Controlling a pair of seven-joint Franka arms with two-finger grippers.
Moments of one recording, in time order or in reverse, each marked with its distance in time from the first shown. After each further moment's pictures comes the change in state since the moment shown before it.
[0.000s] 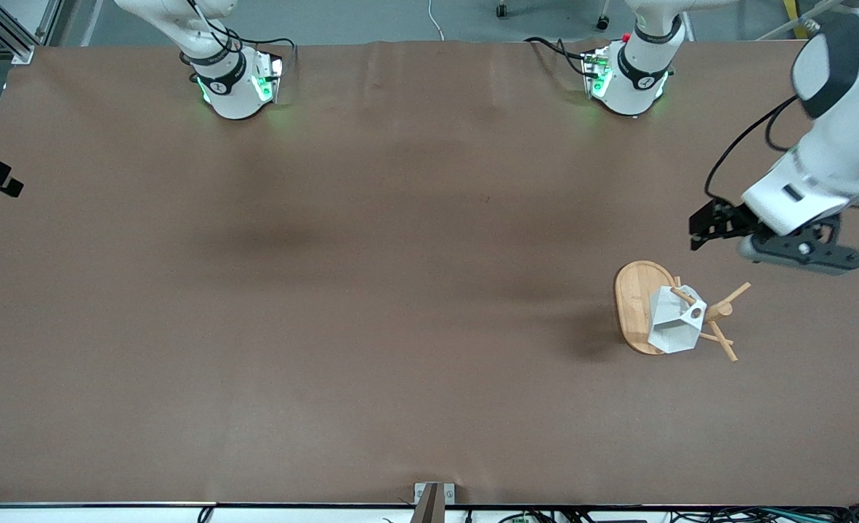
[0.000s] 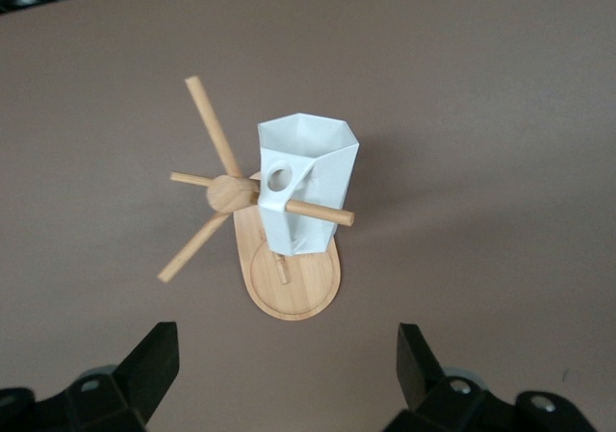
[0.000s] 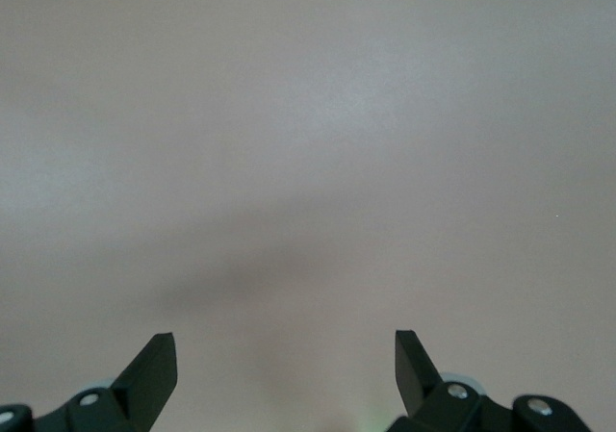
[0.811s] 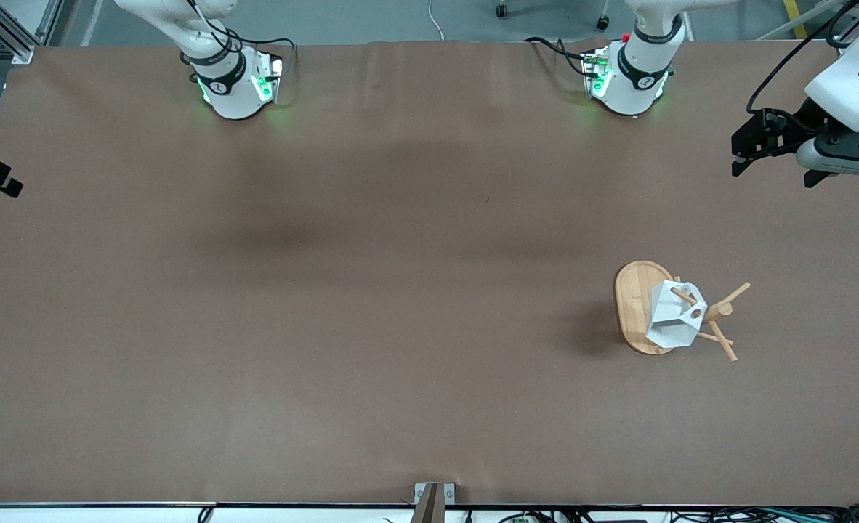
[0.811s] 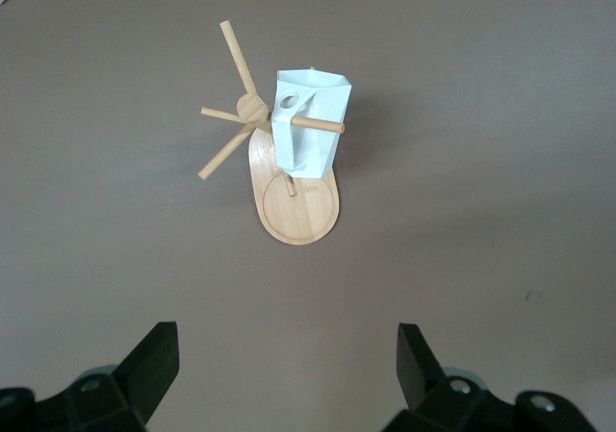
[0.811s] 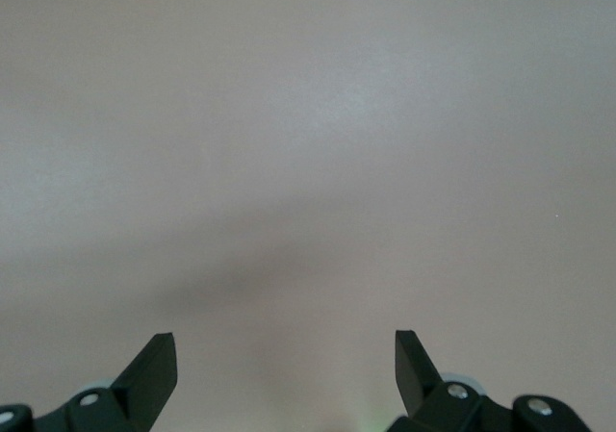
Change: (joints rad) left arm 0.000 -0.090 0.004 0.135 0.000 -0.289 -0.003; right arm 0.000 0.000 0.000 0.000 0.000 0.000 0.000
